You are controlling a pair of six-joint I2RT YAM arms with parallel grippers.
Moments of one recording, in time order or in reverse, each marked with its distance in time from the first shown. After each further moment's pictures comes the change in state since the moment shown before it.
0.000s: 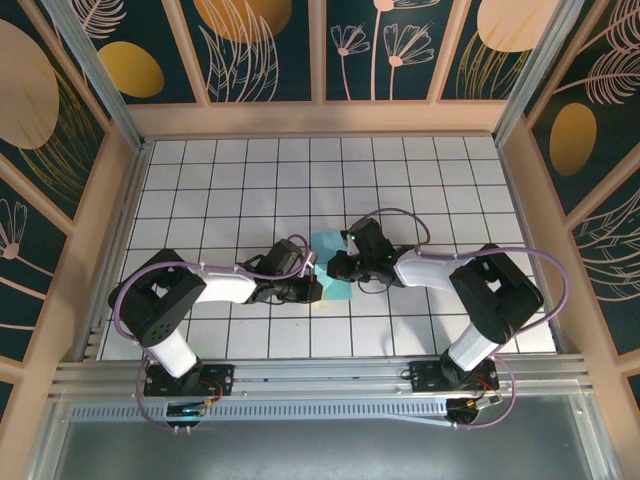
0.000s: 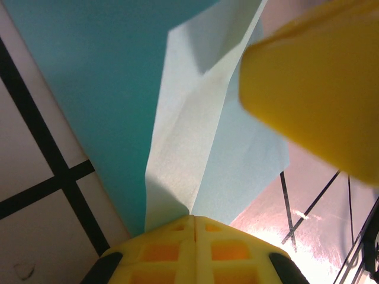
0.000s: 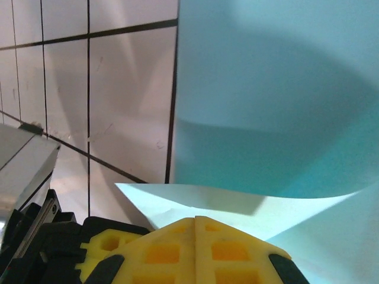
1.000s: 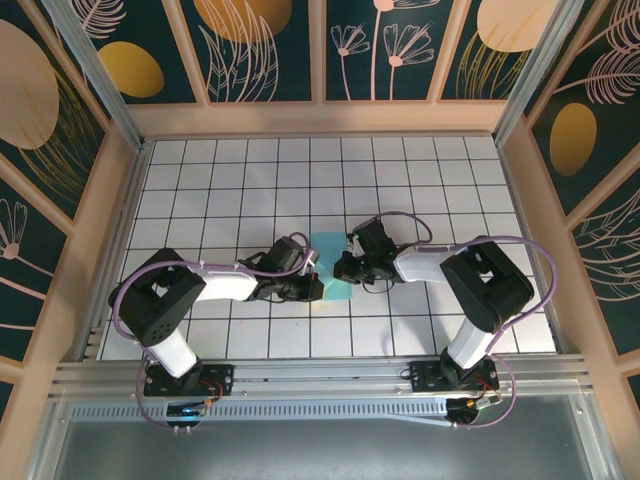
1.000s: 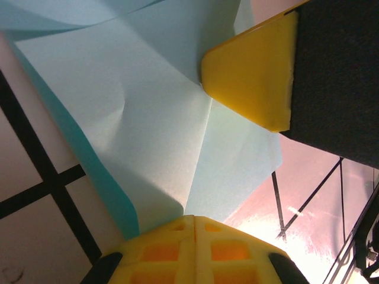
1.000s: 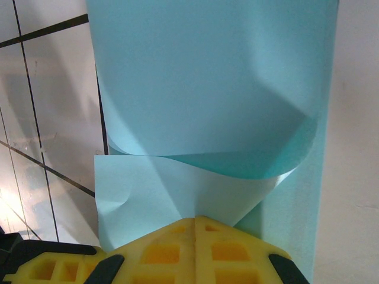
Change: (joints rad) left arm 0.004 0.001 0.030 -0.043 0.016 -0.002; right arm -0.068 0.075 0.002 -0.026 -0.040 0.011
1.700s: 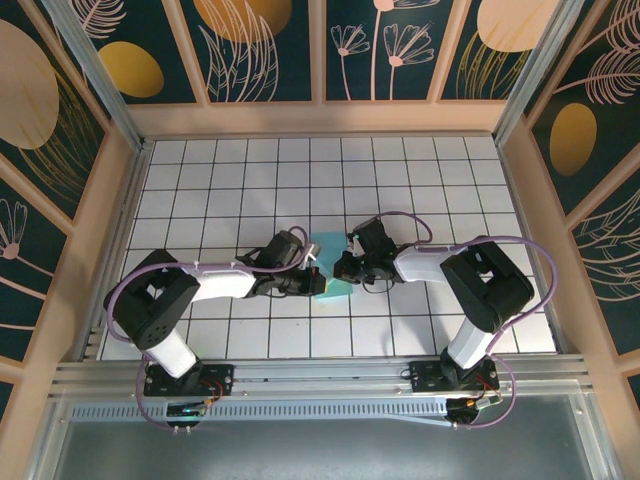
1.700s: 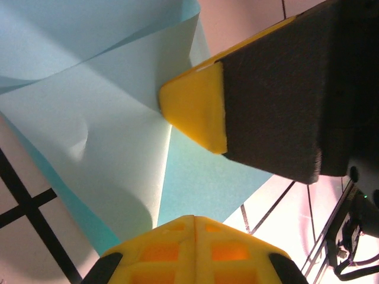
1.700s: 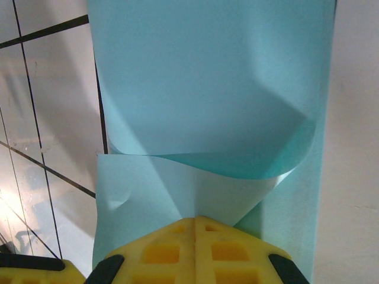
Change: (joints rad) left arm 0.015 -0.025 0.024 0.001 0.037 -0.005; right arm -0.001 0.000 0.000 0.000 0.000 0.000
